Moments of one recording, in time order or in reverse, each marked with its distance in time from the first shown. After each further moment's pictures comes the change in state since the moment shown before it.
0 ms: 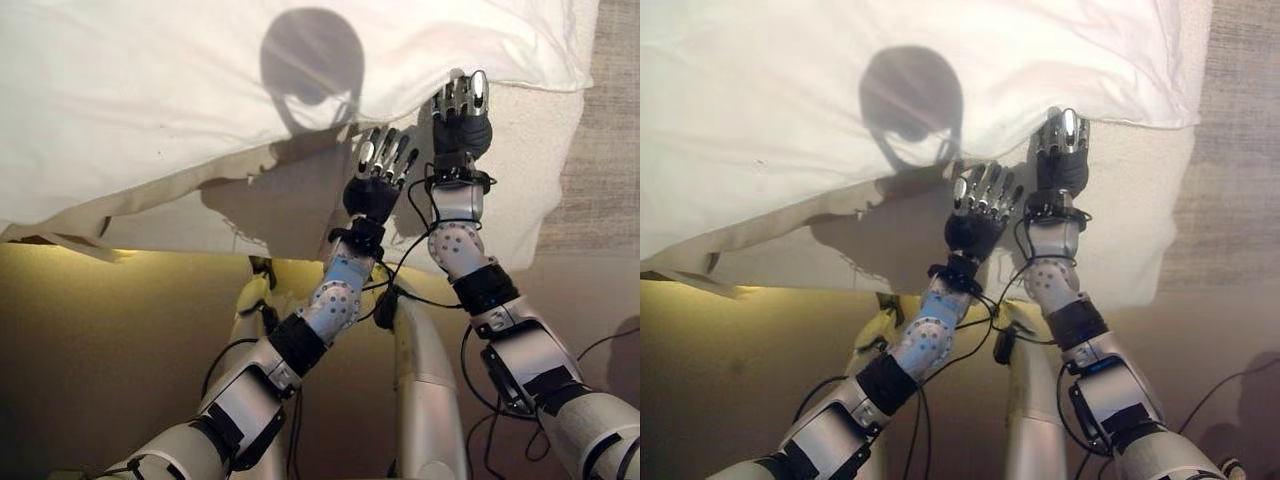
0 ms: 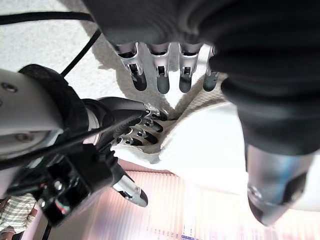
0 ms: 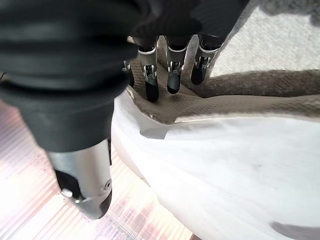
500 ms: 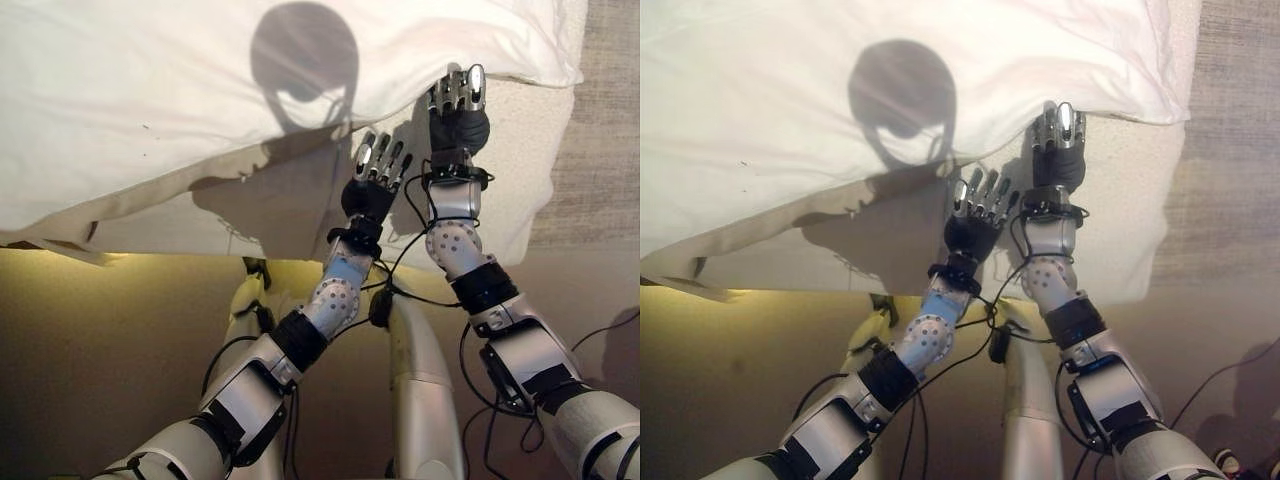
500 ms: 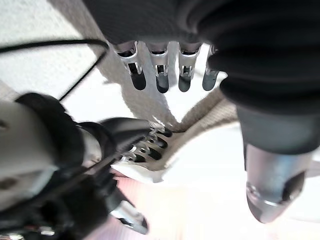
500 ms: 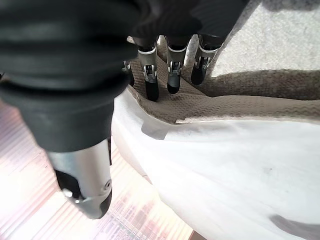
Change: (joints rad) left arm -0.031 -0.001 0.034 0.046 -0.022 -0.015 0.002; right arm -0.009 0.003 0.020 -0.021 0.000 0.001 0.000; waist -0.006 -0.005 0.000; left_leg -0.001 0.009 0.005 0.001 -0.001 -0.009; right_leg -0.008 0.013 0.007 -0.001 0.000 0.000
